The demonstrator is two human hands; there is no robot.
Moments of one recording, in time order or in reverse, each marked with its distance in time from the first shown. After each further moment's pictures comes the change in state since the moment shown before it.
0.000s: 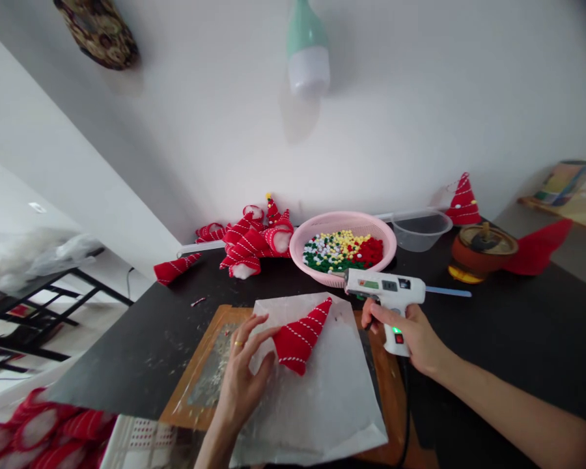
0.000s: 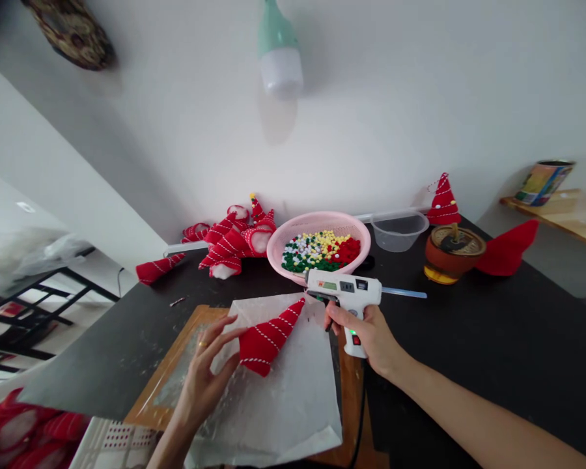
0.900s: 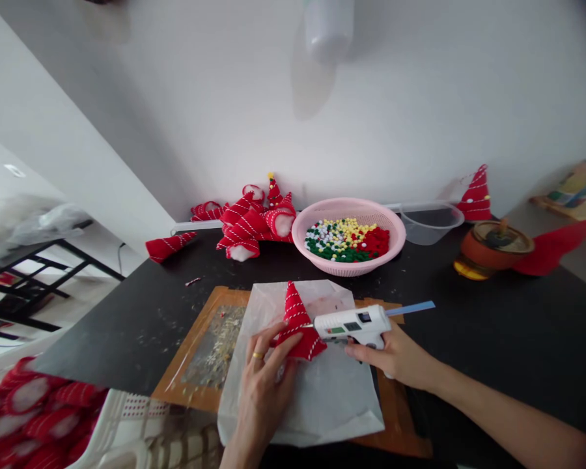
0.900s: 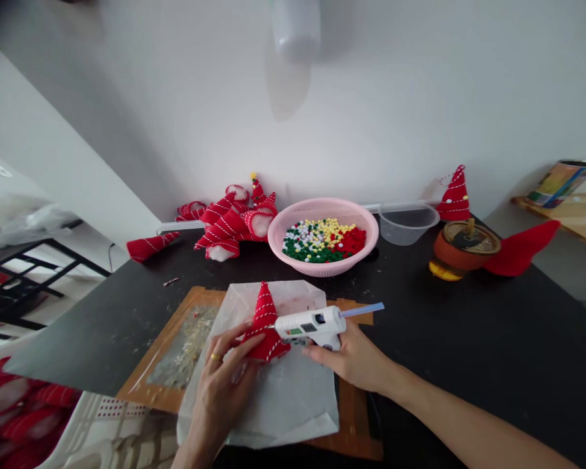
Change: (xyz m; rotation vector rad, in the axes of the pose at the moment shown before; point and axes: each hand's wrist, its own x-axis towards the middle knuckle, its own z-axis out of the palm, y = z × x) left_hand -0.033 0.037 0.030 0.079 0.071 0.055; right_hand -0.018 0.027 0.012 -0.371 -0.330 0.087
